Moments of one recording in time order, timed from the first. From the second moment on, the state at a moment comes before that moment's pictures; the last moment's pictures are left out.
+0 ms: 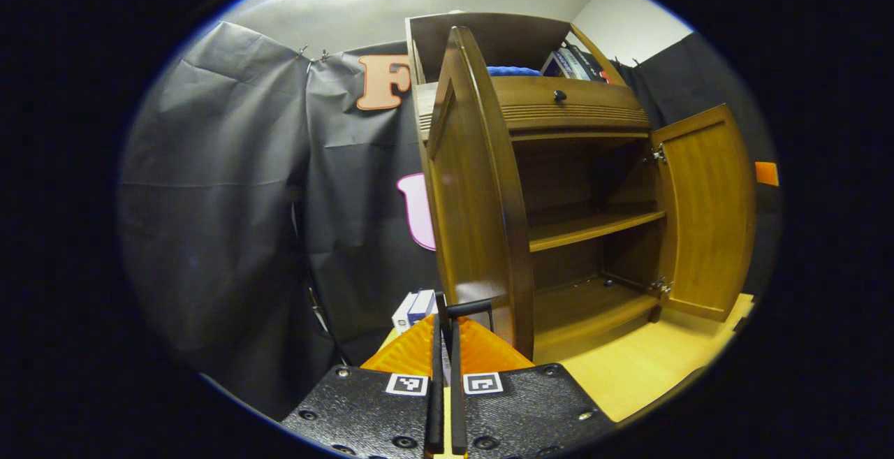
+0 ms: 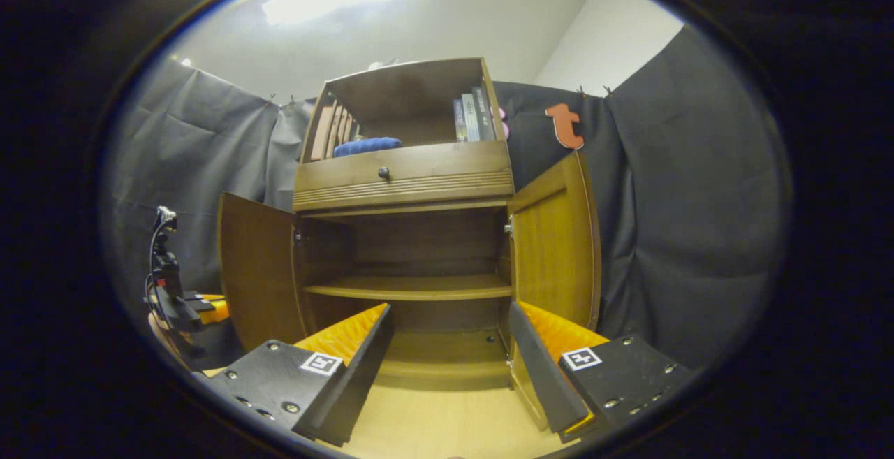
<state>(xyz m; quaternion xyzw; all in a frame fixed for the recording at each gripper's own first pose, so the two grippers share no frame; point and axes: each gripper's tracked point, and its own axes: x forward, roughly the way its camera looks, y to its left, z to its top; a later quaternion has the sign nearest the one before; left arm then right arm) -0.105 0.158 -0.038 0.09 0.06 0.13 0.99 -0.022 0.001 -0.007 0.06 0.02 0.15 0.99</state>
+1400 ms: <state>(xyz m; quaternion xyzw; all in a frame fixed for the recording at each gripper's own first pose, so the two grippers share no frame) -0.141 0.210 -0.028 0.00 0.03 0.03 1.00 -0.040 -0.038 -0.024 0.08 0.01 0.11 0.99</state>
